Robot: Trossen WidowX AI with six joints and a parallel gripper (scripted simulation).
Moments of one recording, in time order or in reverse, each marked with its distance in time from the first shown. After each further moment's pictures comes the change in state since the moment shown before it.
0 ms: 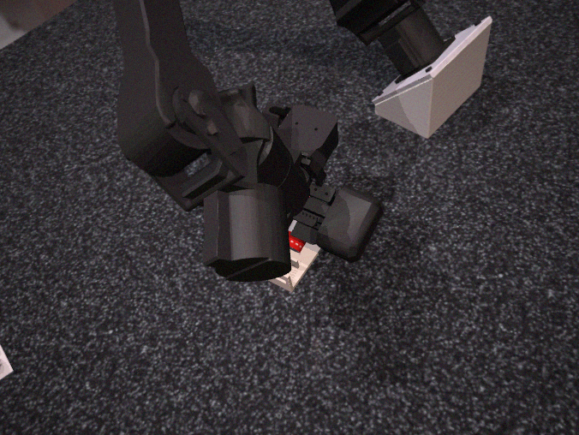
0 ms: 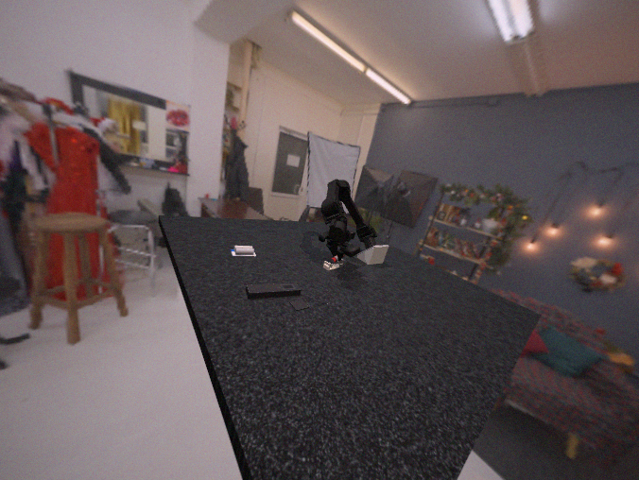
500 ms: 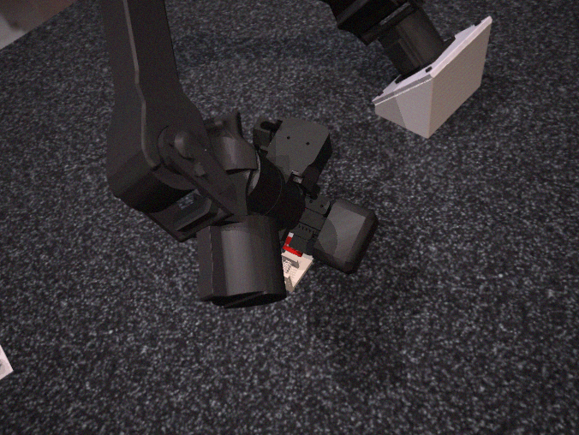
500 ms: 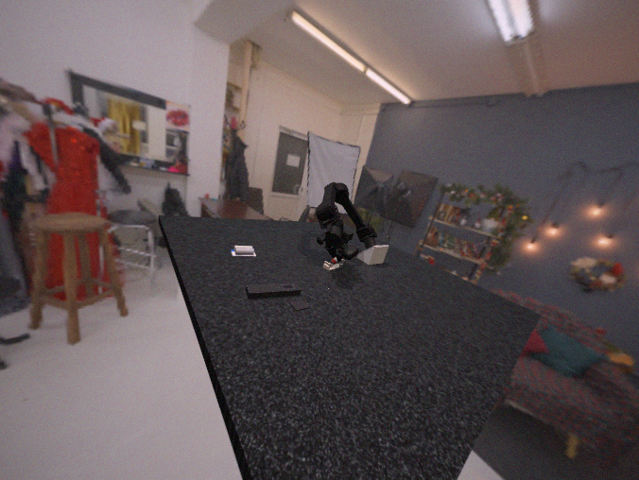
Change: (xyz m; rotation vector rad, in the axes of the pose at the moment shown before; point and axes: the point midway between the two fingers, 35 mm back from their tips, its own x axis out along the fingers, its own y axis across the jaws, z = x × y) arm 0.005 0.000 -0.006 -0.001 -0.107 0.001
